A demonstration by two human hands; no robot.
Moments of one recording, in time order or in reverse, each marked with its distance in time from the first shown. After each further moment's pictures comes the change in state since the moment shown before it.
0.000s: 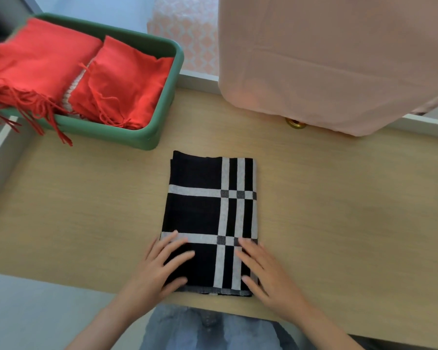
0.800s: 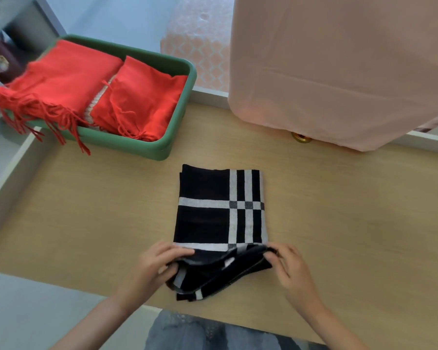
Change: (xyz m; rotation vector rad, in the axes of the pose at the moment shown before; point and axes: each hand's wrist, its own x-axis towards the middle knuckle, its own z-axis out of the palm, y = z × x) left_hand 0.012 -0.004 -0.053 -0.475 0.203 -0.048; right_hand 0.015 -0.012 -0.039 0.498 0.438 0.286
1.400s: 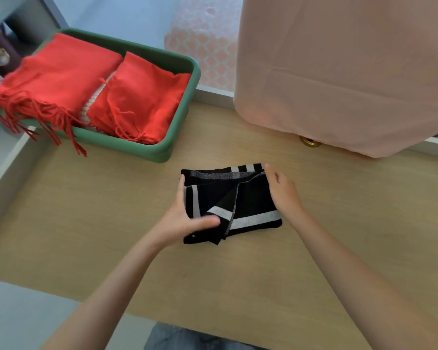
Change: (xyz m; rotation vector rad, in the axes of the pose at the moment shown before) left_hand 0.119 -0.007 -0.002 -0.448 -0.030 -0.639; right_hand 0.184 -0.020 -0.005 -0.014 0.043 0.336
